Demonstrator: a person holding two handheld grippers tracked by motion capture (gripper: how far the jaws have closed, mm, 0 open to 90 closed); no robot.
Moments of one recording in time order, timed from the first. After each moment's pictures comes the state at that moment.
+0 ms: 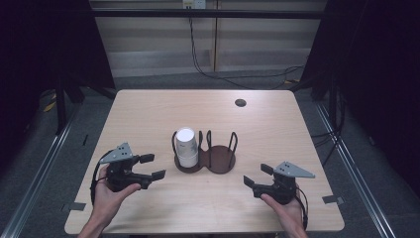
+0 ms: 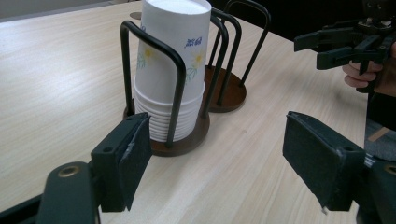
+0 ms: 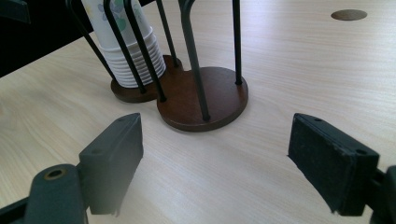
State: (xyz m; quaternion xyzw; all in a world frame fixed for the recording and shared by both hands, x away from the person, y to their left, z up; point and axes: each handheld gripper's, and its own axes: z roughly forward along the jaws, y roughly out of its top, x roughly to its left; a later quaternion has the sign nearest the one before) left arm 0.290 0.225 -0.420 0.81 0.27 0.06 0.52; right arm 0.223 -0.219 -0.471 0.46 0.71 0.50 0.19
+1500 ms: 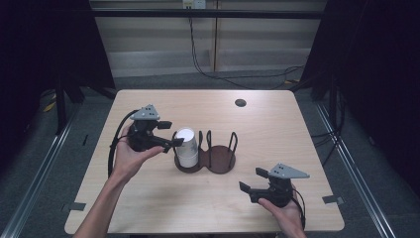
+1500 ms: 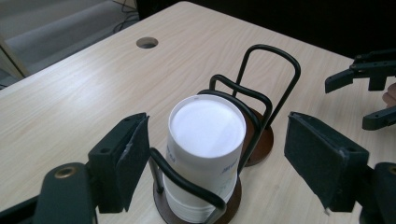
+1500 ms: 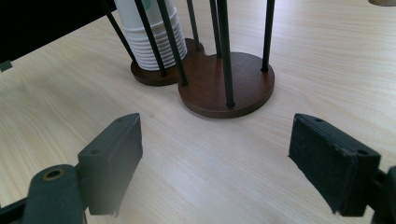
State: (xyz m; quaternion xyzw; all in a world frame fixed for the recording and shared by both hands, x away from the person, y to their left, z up) left arm 0.363 0.162 -0.362 0.85 0.23 0.09 0.46; right arm 0.220 -0.210 -0.472 0.44 0.73 0.49 0.16
